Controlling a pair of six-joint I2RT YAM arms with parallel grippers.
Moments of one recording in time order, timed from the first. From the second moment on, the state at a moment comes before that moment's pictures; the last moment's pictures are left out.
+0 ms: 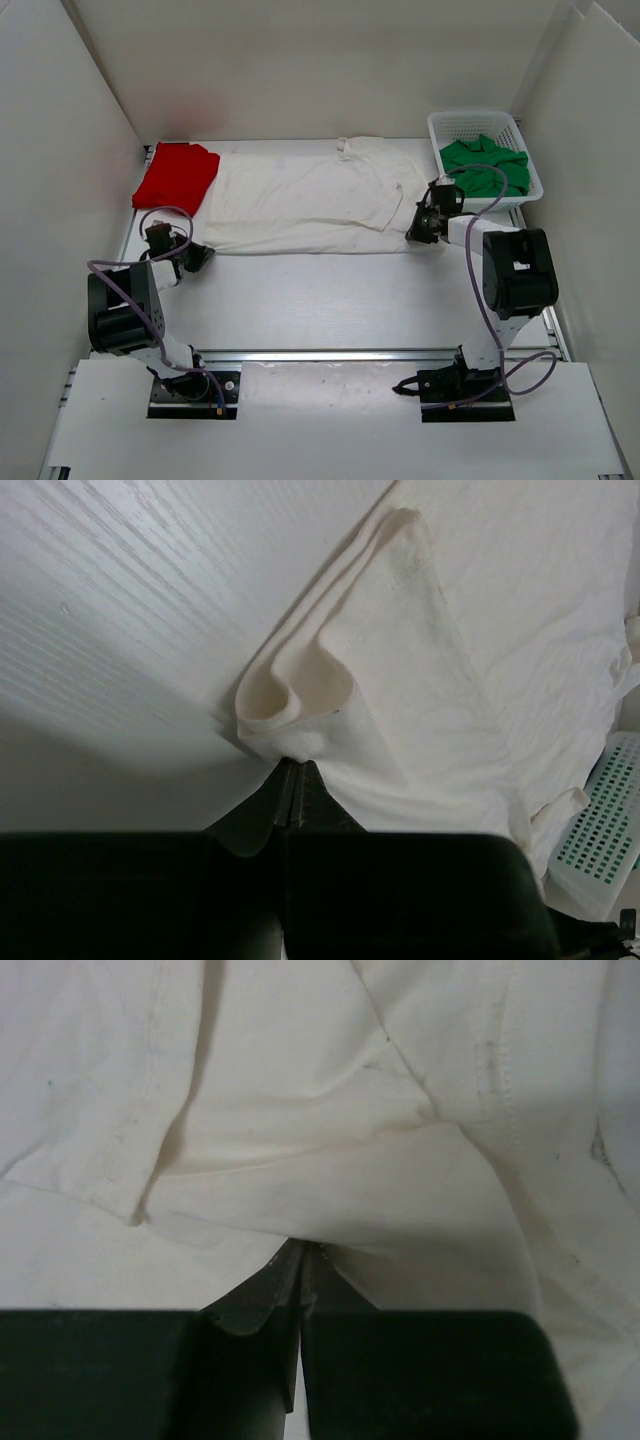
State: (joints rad) left arm 0.24 1.55 0.55 0.25 0.26 -0.87; right arm 0.10 1.77 0.98 -0.09 -0.14 0.38
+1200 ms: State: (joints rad) left arm 0.20 0.84 0.34 -0.12 0.28 -0.67; right arm 0.30 1.15 0.48 -0.10 -0.30 0.51
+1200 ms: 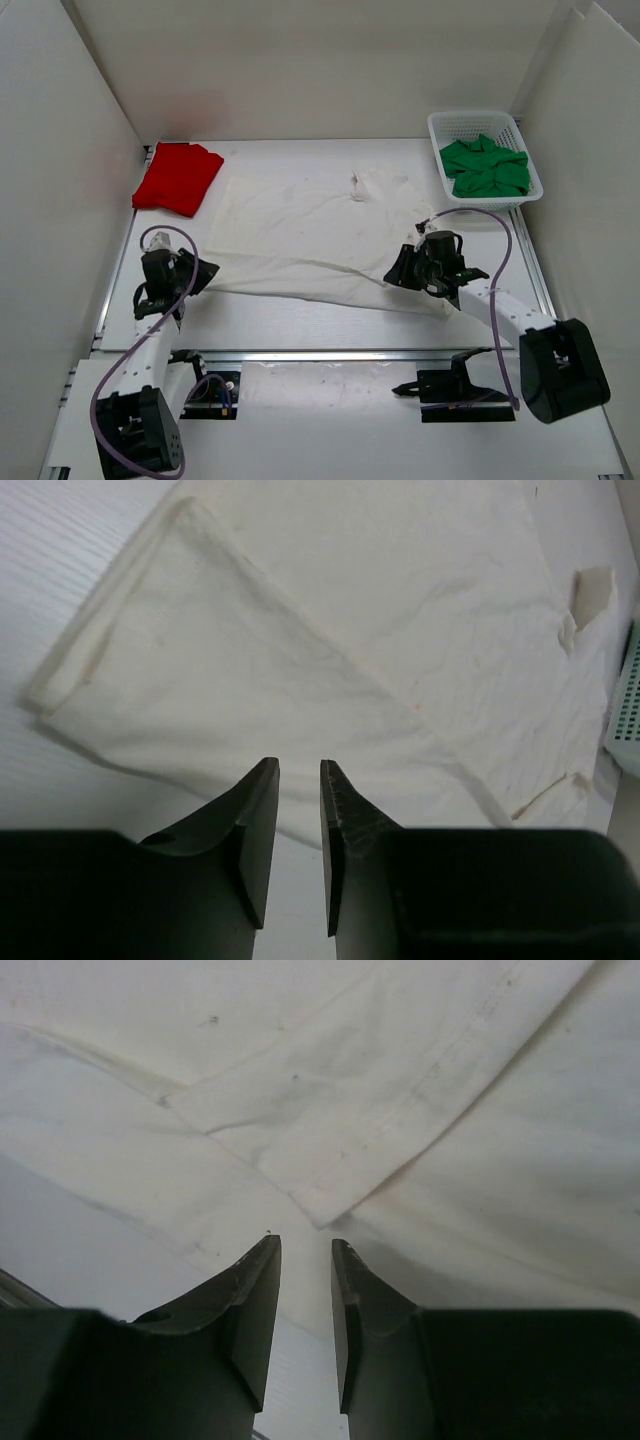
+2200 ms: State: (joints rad) left arm -0.12 1.07 0.23 0.30 0.20 -0.82; right arm 0.30 1.46 0.63 0.01 -0.34 0.55
